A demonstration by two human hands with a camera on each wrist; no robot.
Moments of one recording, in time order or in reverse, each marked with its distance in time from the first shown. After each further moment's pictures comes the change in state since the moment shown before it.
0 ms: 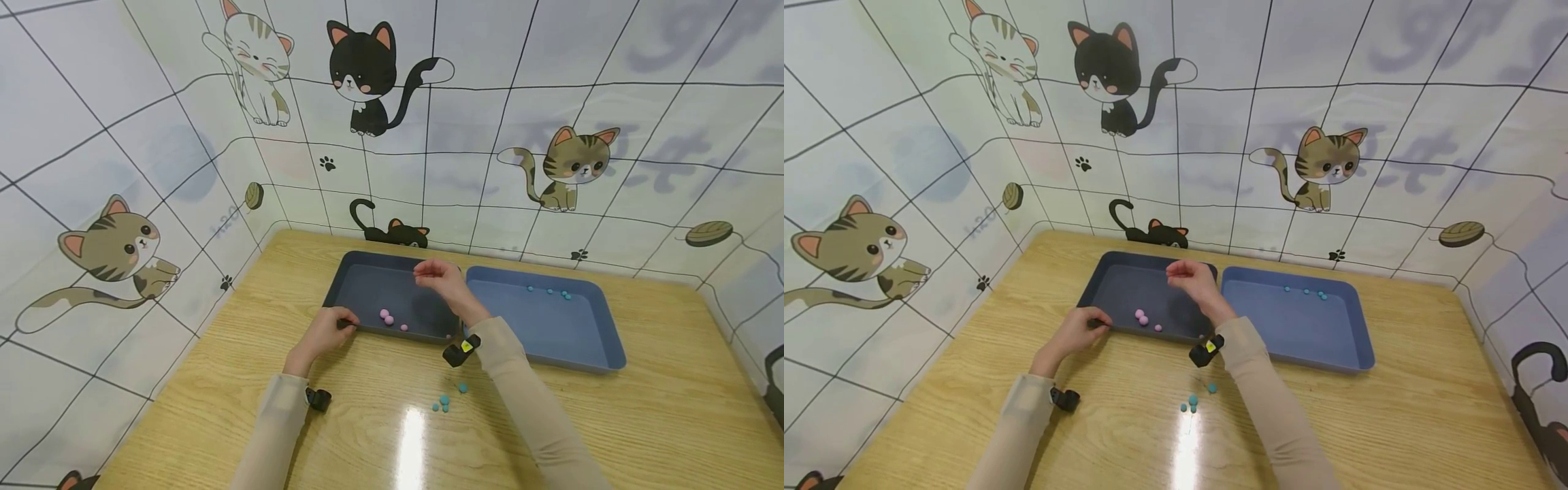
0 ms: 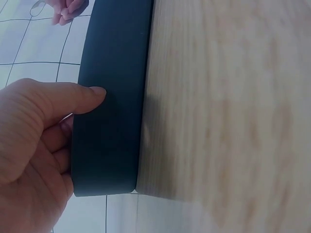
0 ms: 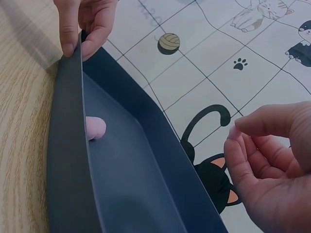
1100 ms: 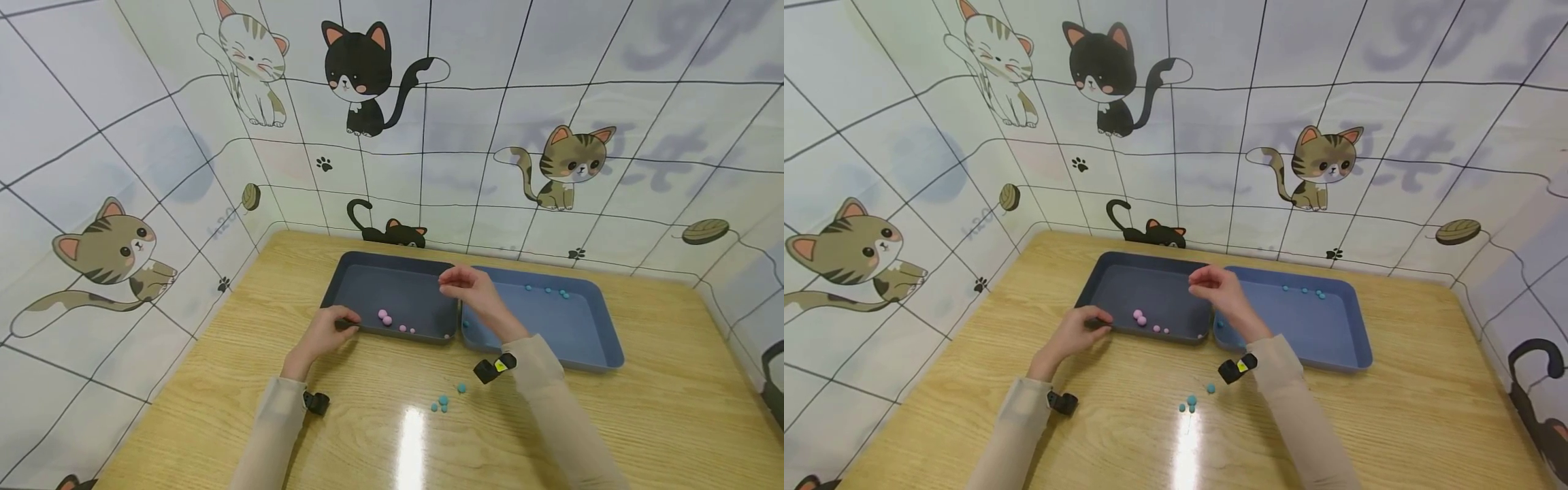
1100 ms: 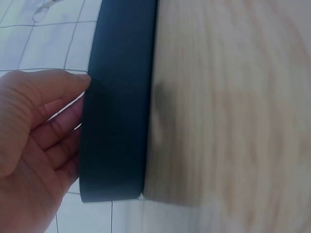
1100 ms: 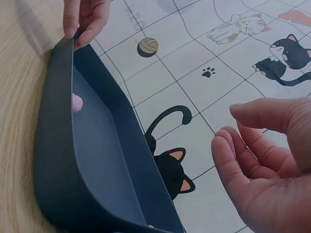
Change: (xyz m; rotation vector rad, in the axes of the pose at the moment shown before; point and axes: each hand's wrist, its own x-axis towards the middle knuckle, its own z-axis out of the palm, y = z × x) left_hand -0.002 0.006 0.000 -0.065 0.051 0.105; right_hand -0.048 -0.013 -0.042 -0.080 -0.023 -0.066
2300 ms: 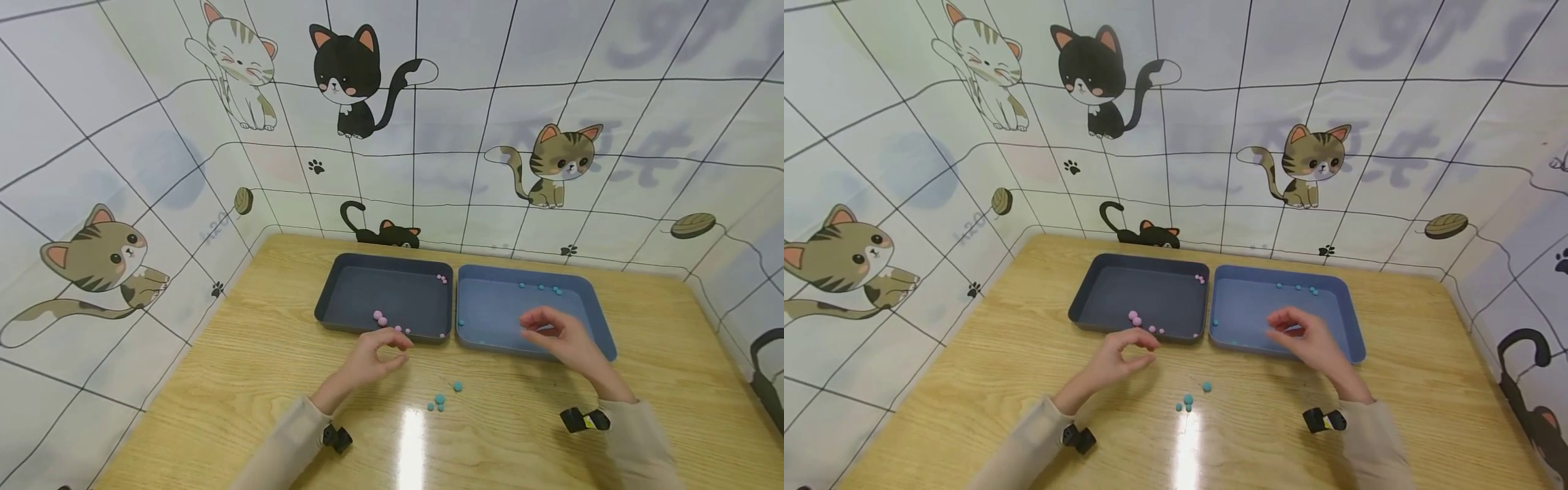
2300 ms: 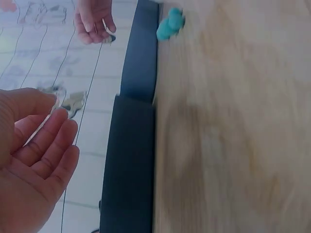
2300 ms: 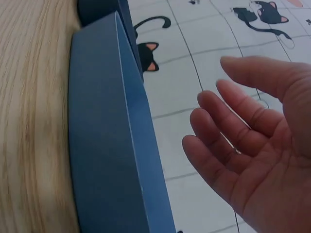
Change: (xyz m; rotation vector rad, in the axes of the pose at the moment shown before) left_hand 0.002 0.109 0.036 -0.330 -0.013 0.281; right_hand -0.115 0.027 -0.100 -0.457 0.055 -0.219
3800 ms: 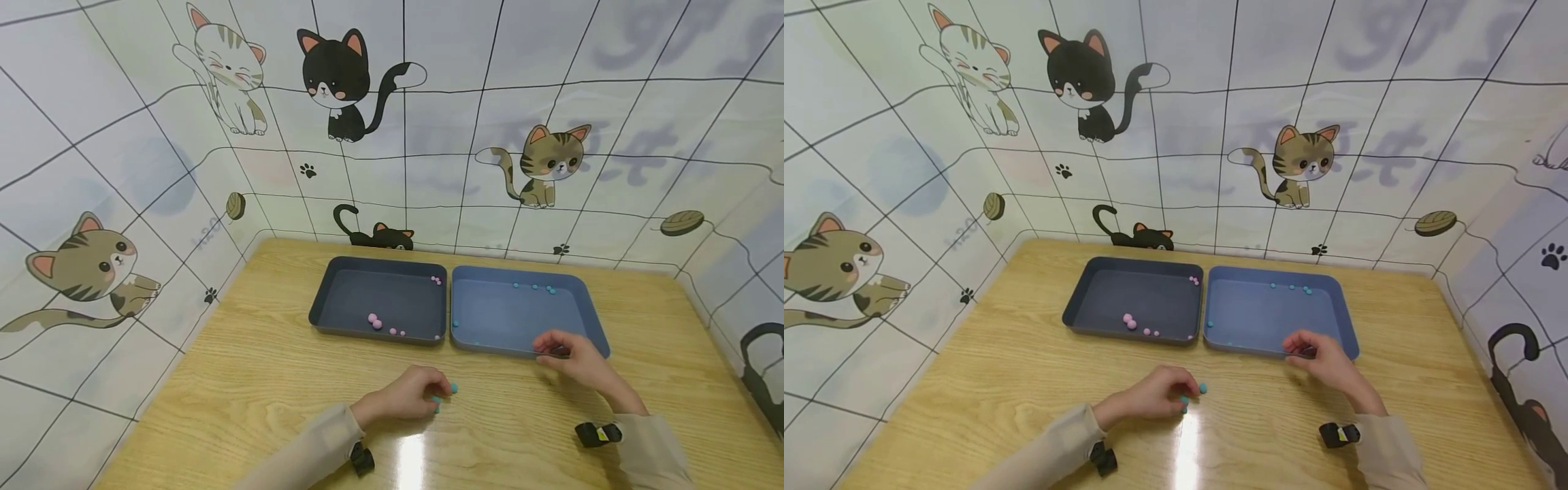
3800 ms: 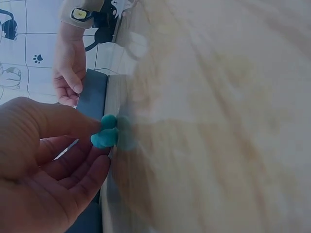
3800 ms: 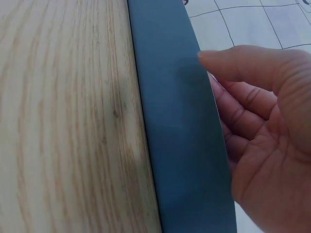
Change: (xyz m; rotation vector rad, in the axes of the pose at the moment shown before) left_hand 0.000 -0.018 0.079 -0.045 -0.486 -0.267; right_hand -0.034 0.048 -0.011 -0.065 -0.072 0.000
